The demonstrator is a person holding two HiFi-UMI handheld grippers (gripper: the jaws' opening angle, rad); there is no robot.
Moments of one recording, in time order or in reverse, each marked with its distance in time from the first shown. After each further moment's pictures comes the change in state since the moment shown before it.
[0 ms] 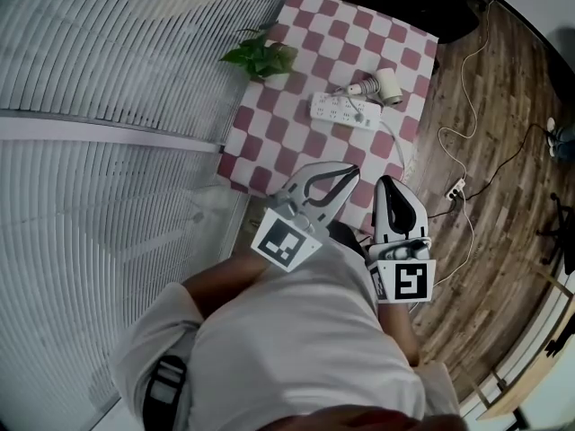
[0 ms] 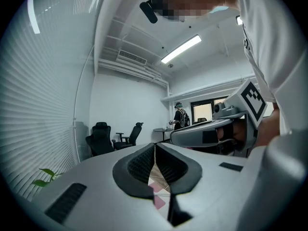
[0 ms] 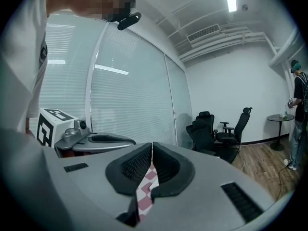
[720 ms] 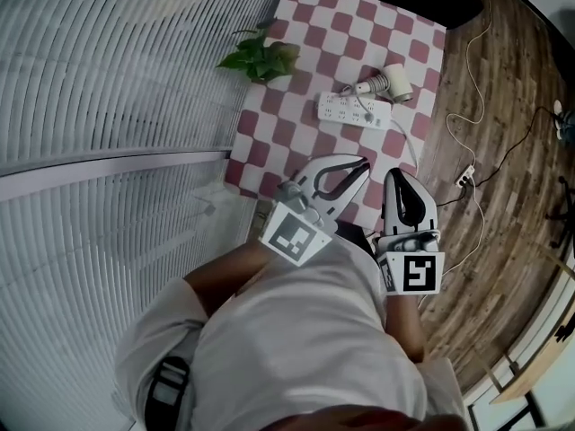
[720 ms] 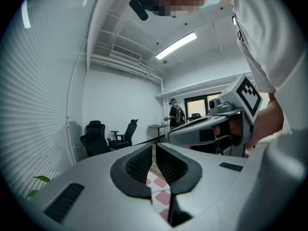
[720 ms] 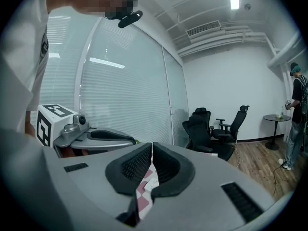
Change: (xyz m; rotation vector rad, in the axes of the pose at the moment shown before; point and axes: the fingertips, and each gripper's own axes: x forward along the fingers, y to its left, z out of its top) left arm 0.018 0.041 -0.026 0.022 0.036 -0.080; right arm 0.051 -0.010 -0.020 -0.011 0.062 -0.052
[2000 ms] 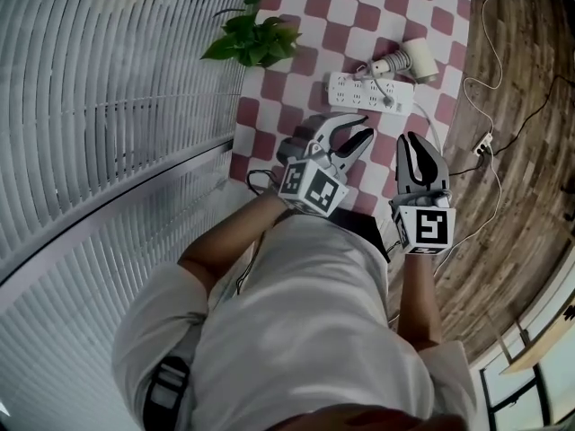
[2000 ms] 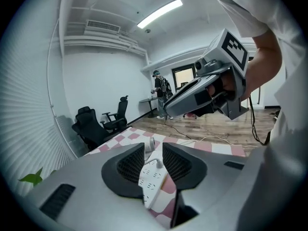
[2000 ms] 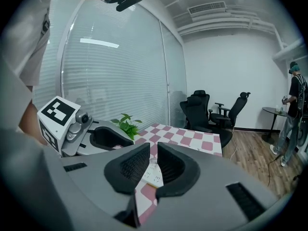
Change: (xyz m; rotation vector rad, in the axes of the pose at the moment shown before) left arm 0.061 0.059 -0.169 0.172 0.287 -0.093; right arm 0.098 -0.038 -0.114 0.005 0.222 -0.030
